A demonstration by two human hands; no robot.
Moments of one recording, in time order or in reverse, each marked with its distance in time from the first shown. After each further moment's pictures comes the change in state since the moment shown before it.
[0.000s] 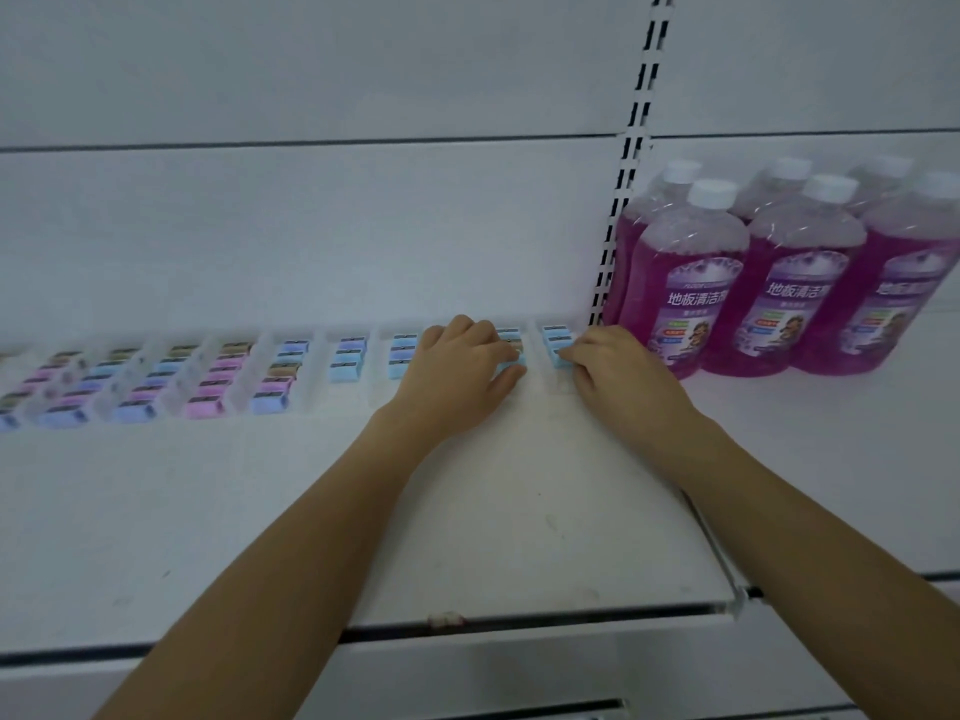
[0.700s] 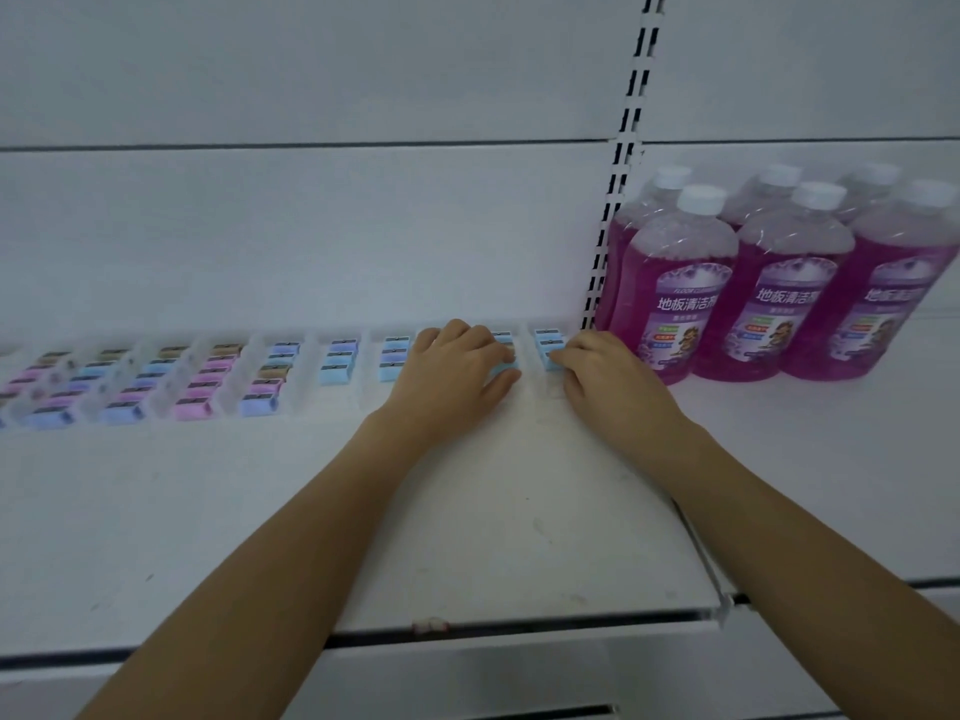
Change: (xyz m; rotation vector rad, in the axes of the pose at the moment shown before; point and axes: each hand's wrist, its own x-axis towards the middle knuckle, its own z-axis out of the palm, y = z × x) left_hand 0.002 -0.002 0.011 -0.024 0.075 0.024; right_hand -0.002 -0.002 0.001 0.016 0.023 -0.005
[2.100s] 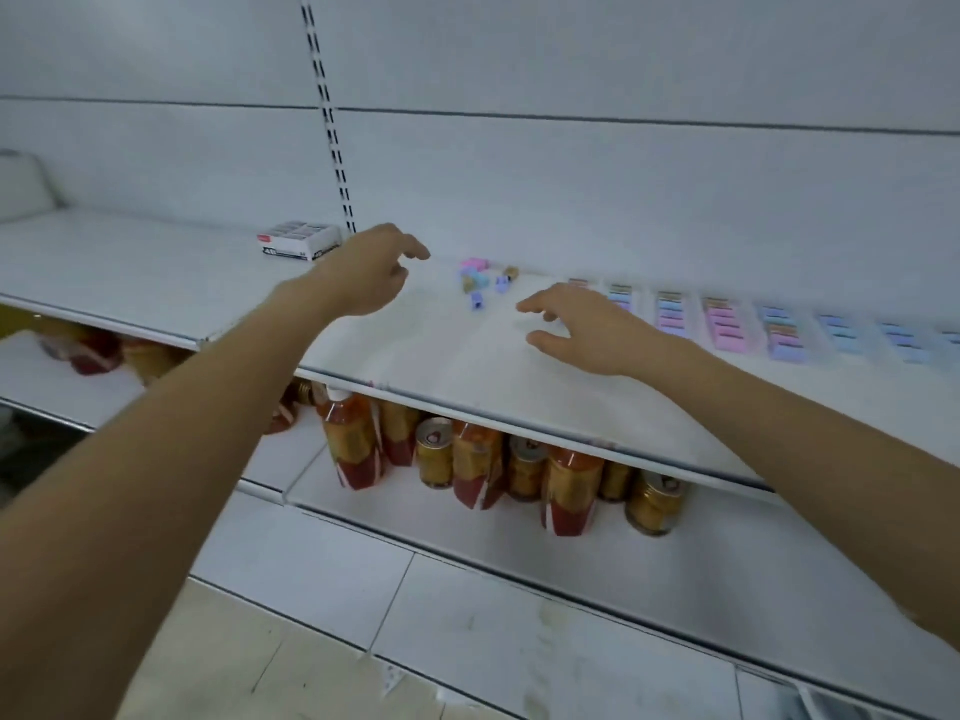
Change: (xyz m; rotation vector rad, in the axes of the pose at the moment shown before) left_hand -0.325 -0.383 -0.227 0.039 -0.041 -0.519; right_hand 0.064 -0.457 0.055 0.263 -0.314 -0.485
